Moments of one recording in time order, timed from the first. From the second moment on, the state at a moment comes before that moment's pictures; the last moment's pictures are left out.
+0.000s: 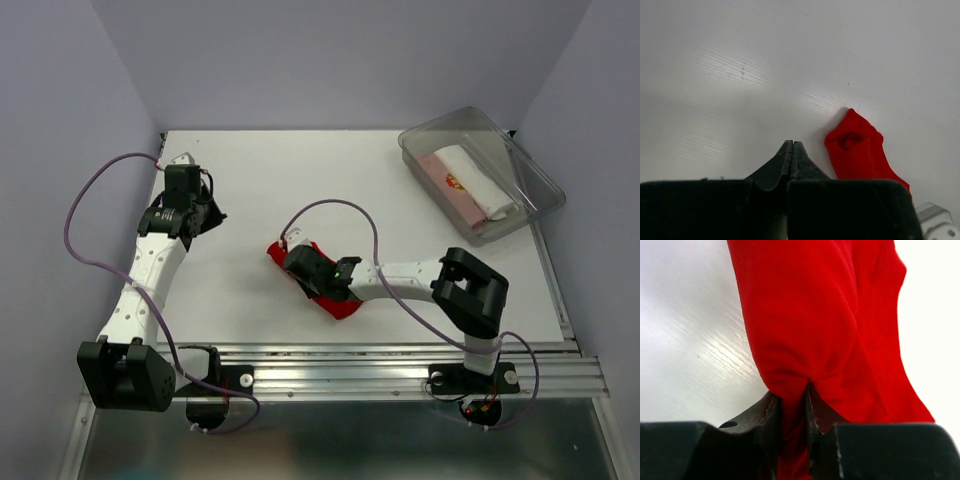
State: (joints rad) left arm -0.08 1.19 1.12 -0.70 -0.10 -0.50; right arm 1.14 1.90 1.22 -0.22 0.38 0.31
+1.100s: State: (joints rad) left arm -0.28 1.04 0.89 -0.70 -0.02 -0.55; right arm 0.83 2.01 1.20 -0.12 -0.85 0.63
